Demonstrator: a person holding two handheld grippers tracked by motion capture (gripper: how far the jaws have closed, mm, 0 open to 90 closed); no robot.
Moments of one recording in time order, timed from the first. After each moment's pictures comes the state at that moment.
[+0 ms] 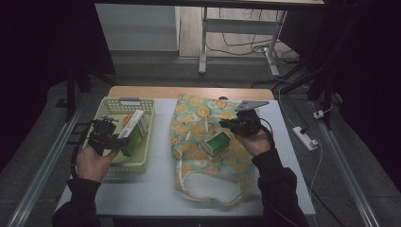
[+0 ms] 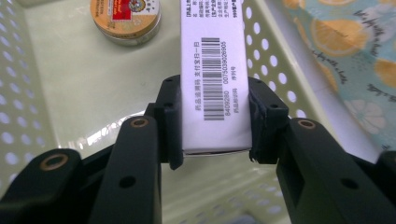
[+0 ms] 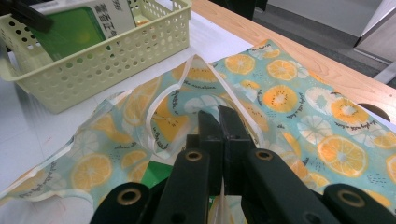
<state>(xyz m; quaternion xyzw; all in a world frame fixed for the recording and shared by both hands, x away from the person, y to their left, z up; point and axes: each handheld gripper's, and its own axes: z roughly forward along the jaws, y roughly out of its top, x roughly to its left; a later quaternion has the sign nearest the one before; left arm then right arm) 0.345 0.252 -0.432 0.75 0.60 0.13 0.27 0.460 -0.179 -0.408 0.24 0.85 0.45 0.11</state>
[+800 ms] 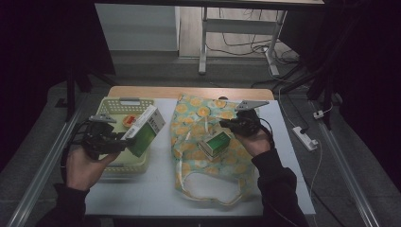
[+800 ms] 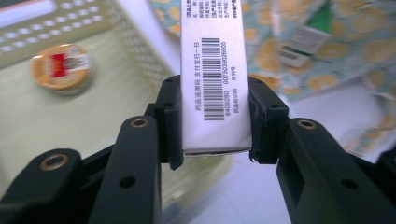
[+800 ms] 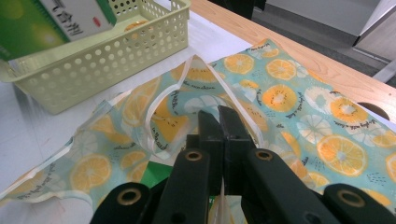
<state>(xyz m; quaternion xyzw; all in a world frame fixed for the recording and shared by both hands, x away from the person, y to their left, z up) 0.307 0.228 -0.384 0.79 0.49 0.10 0.36 0.461 -0.179 -0.408 0.24 0.85 0.45 0.12</state>
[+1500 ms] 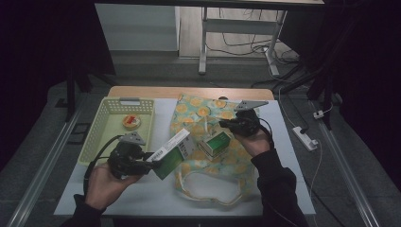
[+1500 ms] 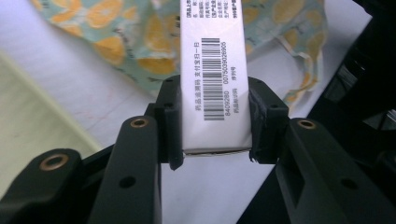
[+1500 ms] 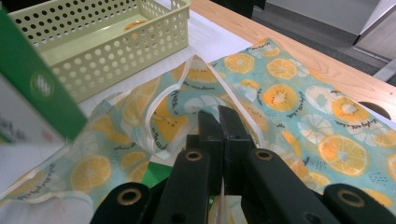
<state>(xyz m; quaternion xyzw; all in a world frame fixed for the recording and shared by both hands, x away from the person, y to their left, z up) 0.284 0.156 -0.395 0.84 0.40 0.04 0.36 0.461 -0.177 -0.409 0.25 0.85 0.45 0.11</state>
